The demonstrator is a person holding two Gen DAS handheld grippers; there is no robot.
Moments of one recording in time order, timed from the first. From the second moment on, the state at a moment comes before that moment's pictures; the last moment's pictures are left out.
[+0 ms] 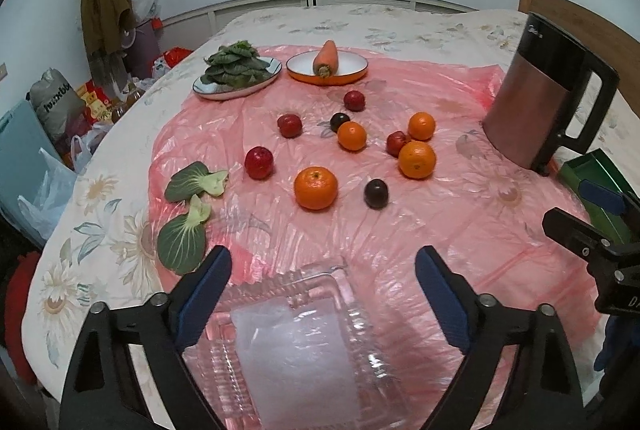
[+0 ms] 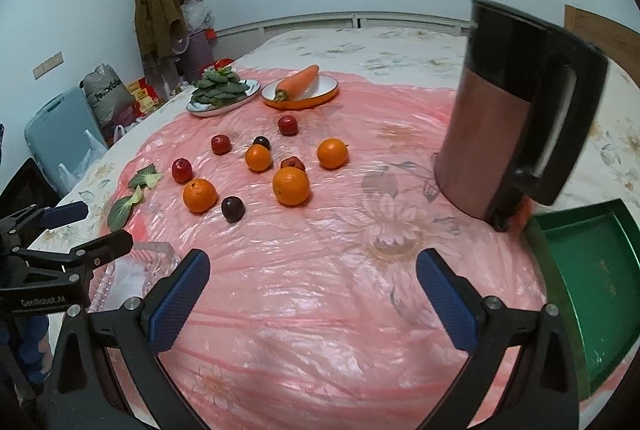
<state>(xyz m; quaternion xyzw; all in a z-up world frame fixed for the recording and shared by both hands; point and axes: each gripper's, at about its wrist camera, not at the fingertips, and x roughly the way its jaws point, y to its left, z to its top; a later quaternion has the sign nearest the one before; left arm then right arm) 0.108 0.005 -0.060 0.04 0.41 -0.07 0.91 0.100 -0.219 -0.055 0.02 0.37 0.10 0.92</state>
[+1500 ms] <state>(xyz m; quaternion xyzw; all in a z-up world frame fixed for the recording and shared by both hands) 0.274 -0.001 -0.137 0.09 0.56 -0.20 0.80 0.252 -0.117 -0.129 -0.04 0.51 0.29 0.81</state>
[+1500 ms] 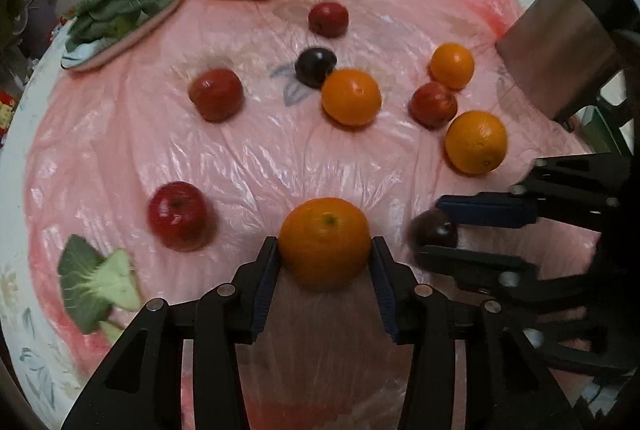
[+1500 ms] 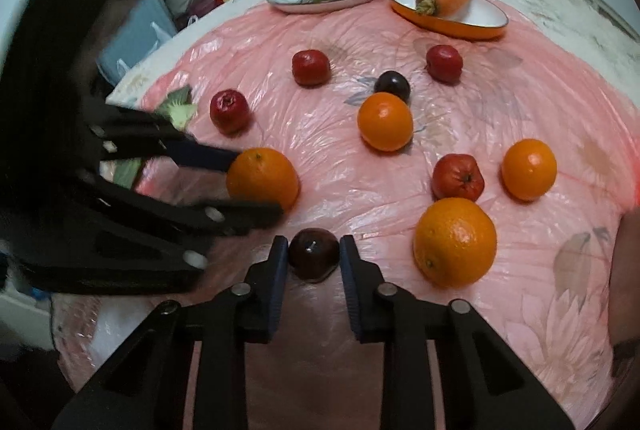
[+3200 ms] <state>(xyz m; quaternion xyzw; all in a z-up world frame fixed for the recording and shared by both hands) 0.157 -0.488 -0.108 0.20 0.51 -0.42 0.73 0.137 -0.638 -0.136 0.17 0.51 -0.15 0.83</state>
